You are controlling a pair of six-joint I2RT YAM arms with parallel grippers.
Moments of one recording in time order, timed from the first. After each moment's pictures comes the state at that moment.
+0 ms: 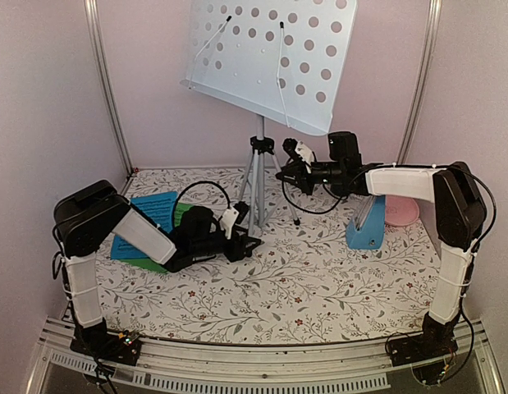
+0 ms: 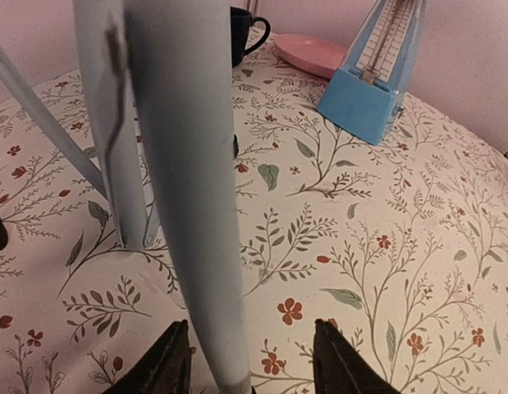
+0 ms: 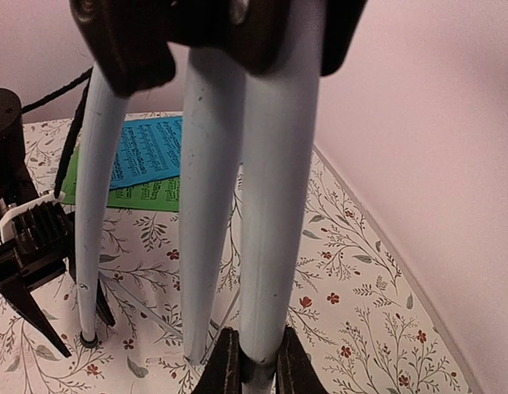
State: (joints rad) left arm -0.75 1.97 0.79 0.83 0.25 -0.08; right arm 0.50 1.95 1.42 0.17 -0.62 -0.46
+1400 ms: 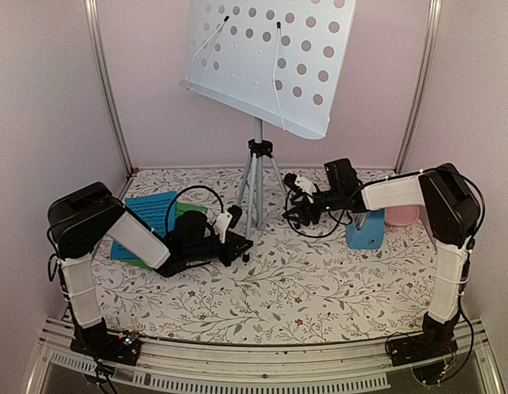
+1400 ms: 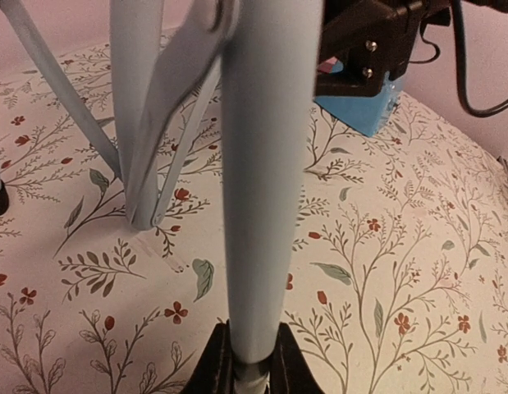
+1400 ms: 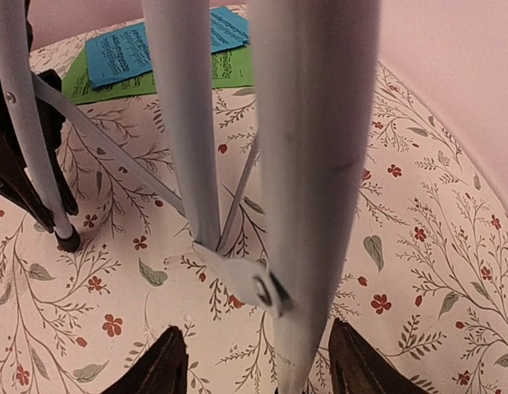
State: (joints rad) left arm -0.75 1.94 0.72 0.85 0.25 -0.15; right arm 0.49 2.00 1.27 0.08 -0.58 -0.49
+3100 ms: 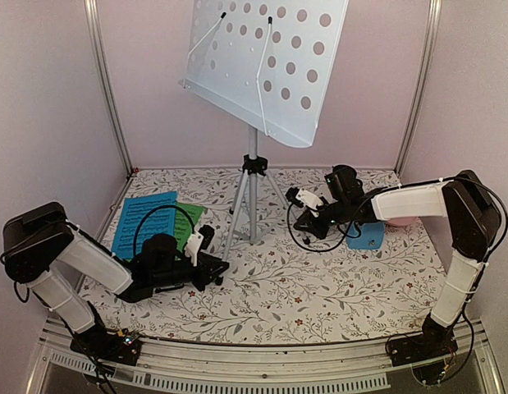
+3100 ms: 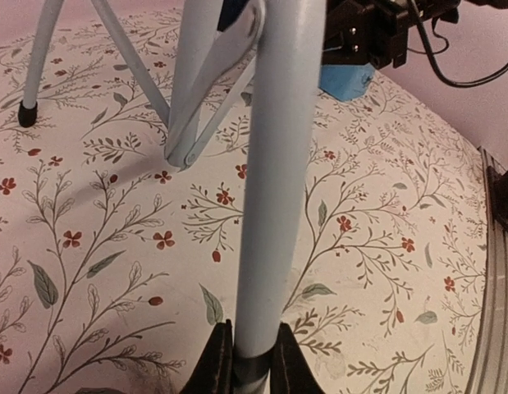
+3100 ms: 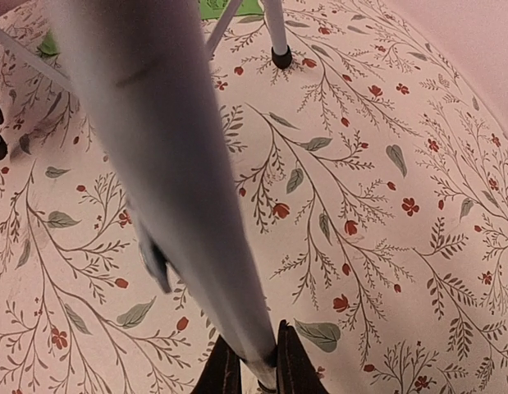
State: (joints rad) left arm -0.82 1.59 0.34 0.85 0.15 -0.25; right arm 0.56 1.82 1.10 -0.07 -0.32 -0.44
